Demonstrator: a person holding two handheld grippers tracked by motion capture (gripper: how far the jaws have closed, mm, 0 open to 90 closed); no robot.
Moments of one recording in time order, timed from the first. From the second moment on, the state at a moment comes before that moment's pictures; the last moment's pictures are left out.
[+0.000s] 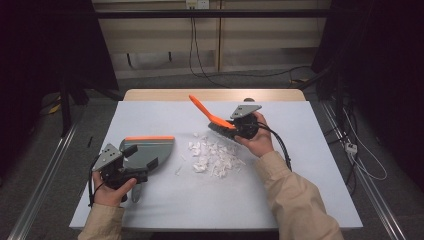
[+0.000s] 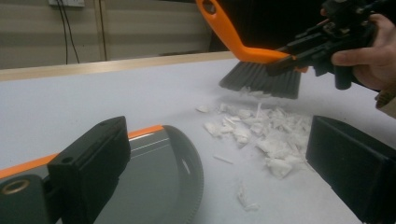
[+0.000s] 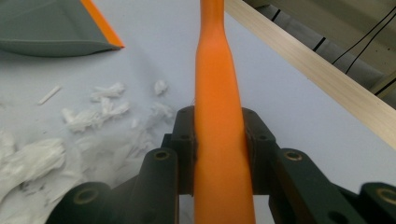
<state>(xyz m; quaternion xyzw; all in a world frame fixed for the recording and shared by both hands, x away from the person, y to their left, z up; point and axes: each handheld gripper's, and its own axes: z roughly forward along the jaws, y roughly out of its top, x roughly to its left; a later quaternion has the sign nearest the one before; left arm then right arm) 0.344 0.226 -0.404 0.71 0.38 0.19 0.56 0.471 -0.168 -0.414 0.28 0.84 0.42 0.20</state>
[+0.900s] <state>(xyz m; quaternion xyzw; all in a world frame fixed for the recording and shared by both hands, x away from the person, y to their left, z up) 0.345 0.228 -0.406 0.71 0.39 0.19 0.56 0.468 -0.140 -0.419 0.17 0.89 0.40 0.15</state>
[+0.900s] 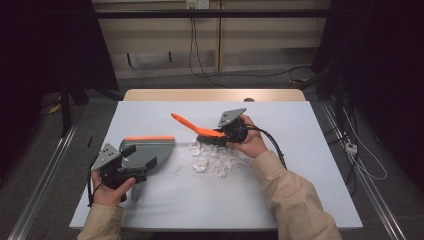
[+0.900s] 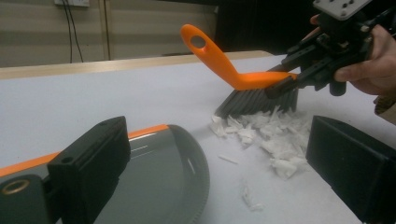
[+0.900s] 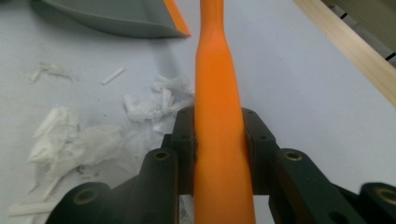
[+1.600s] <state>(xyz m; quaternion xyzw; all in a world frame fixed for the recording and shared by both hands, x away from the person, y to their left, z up) 0.345 0.228 -0.409 0.71 0.38 0.18 0.57 0.421 -0.167 -0.376 0.29 0.82 0.46 0.18</state>
